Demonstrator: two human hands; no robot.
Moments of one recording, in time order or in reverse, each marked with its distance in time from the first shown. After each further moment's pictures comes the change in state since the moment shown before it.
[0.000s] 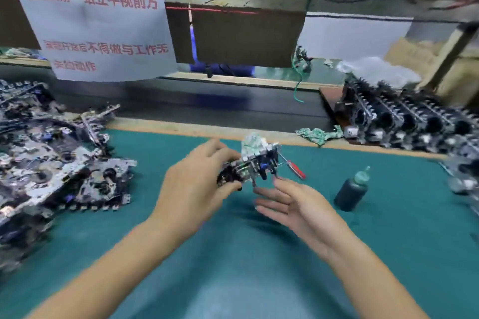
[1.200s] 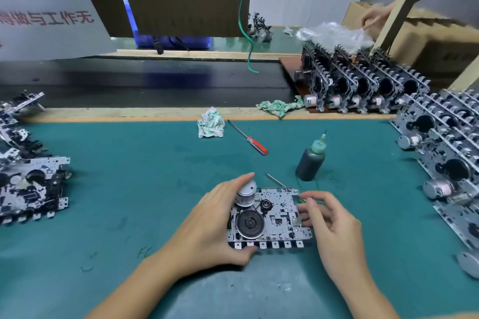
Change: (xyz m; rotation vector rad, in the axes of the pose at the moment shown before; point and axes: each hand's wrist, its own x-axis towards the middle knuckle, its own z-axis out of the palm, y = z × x) left_hand -0.039 0.024 0.094 -0.435 -0.479 0.076; right_hand -0.049 0.052 -0.098 -0.699 0.553 -0.547
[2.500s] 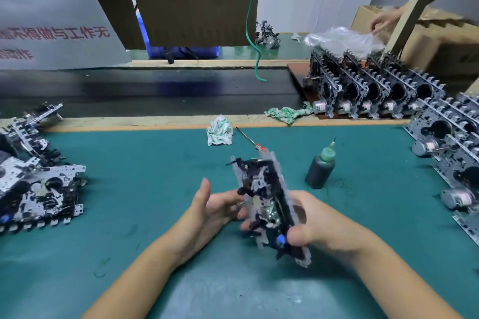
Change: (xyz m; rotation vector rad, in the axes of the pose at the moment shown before) left_hand 0.005 -0.004 -0.020 -1.224 -0.084 -0.306; right_hand 0.044 -0.056 0.010 0.381 -1.071 0.081
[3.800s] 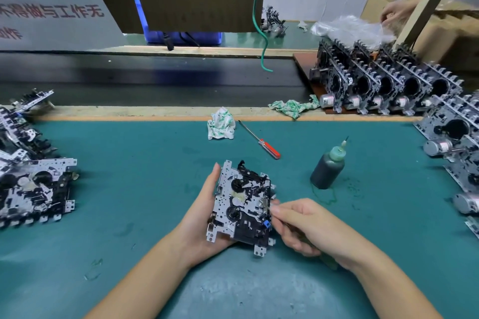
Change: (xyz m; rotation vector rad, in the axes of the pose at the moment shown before) left_hand 0.030 -0.020 -0.012 -0.522 0.100 -0.341; right_hand 0.006 0.016 0.000 -0.103 0.240 0.352
